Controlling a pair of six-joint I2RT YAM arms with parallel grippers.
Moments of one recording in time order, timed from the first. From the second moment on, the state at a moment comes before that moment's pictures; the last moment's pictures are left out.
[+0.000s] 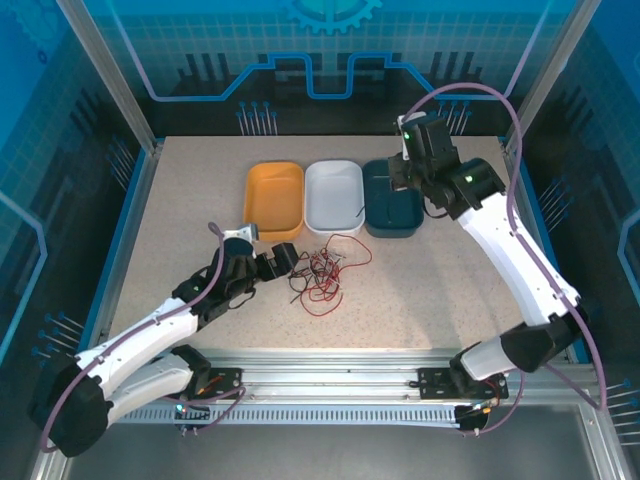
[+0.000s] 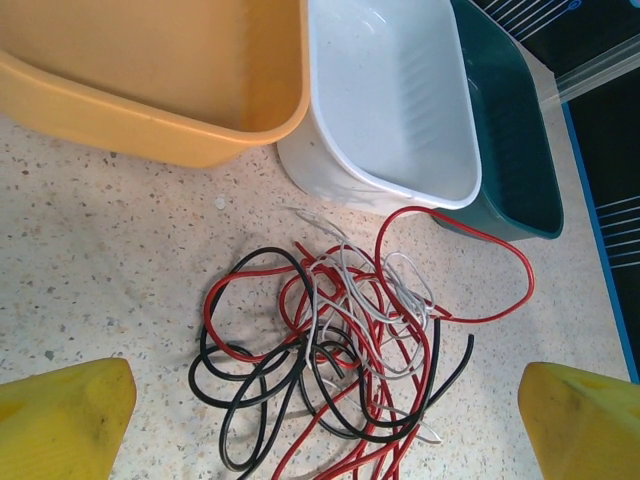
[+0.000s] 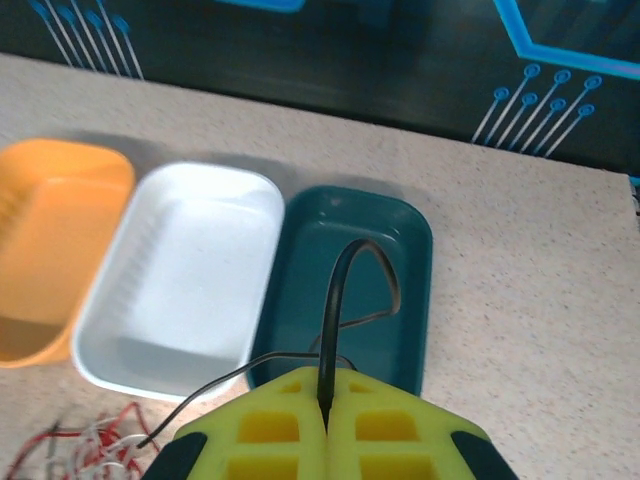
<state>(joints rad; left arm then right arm) -0.56 0.95 0.52 -0.14 -0.04 -0.85 0.49 1.49 1.75 -0.98 0.34 0.15</state>
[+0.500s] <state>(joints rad) -0.56 0.95 0.52 -0.16 -0.06 -0.85 0.39 1.72 1.85 -1.10 0.34 0.09</state>
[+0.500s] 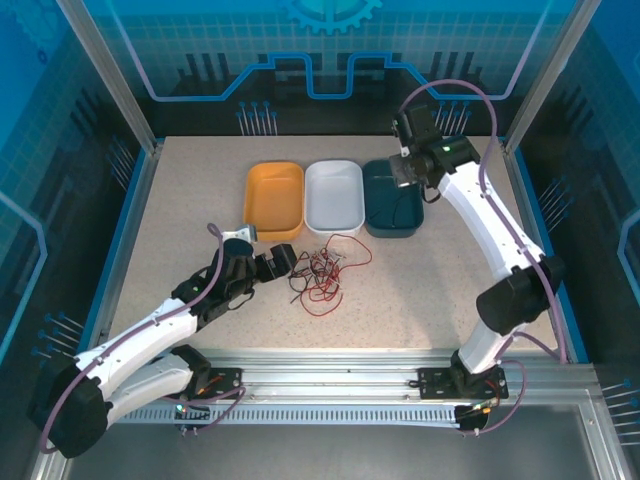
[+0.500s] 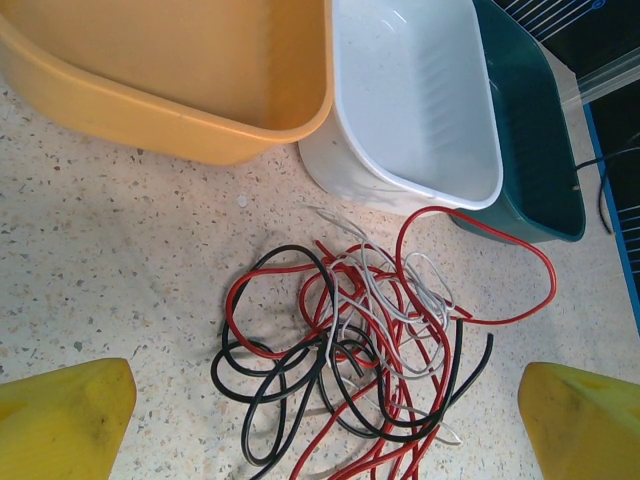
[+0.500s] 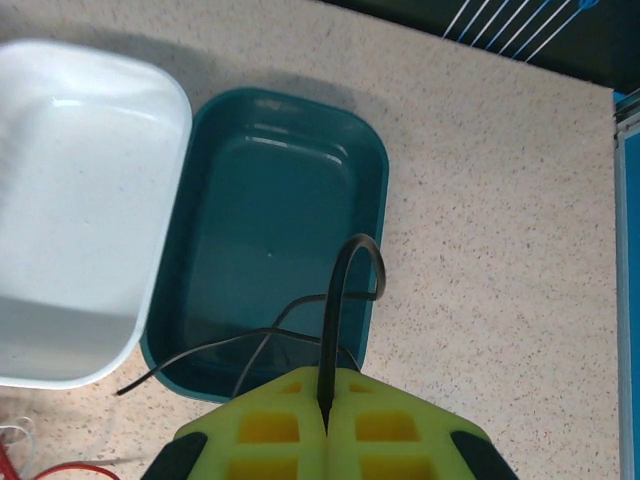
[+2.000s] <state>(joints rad) -0.56 0.88 0.50 -0.26 -0.08 -0.85 0.35 2.43 2.25 -1.20 0.34 0.01</state>
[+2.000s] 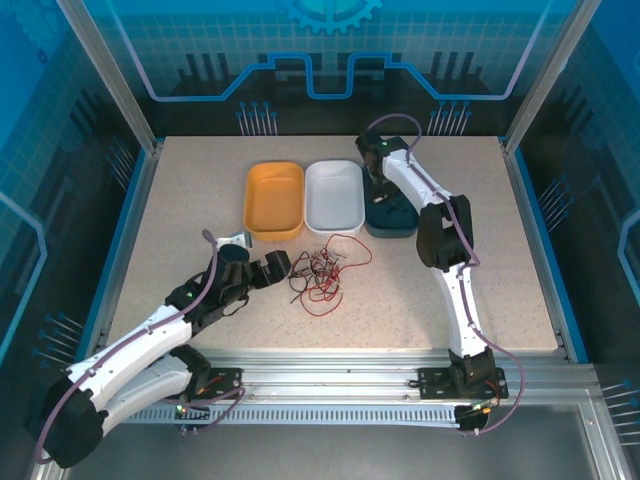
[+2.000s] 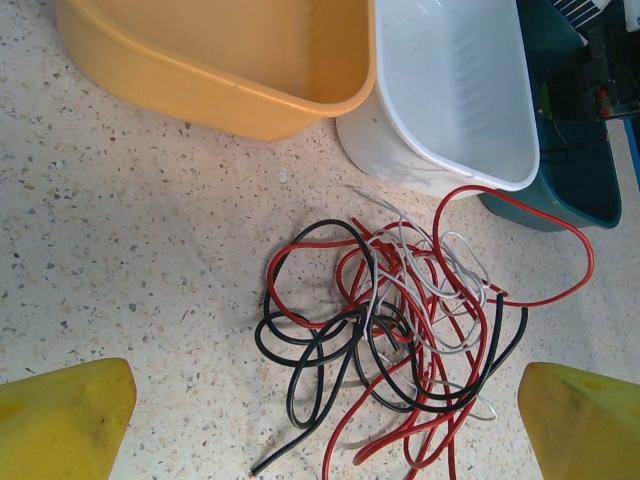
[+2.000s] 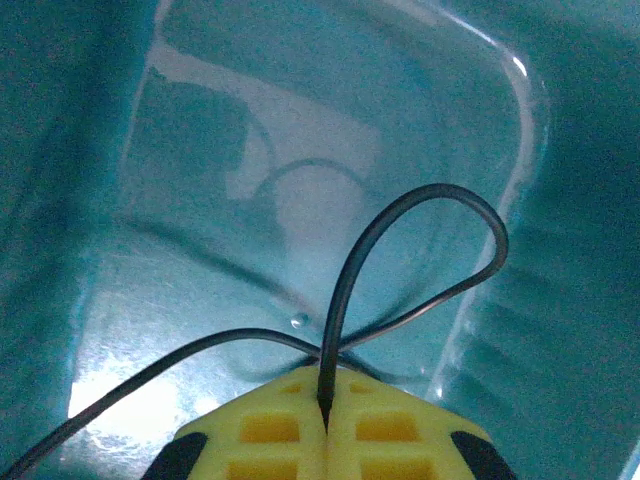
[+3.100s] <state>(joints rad) -0.56 0.89 0.49 -0.26 -0.08 -0.85 0.33 2.15 2.18 -1.17 0.40 0.06</state>
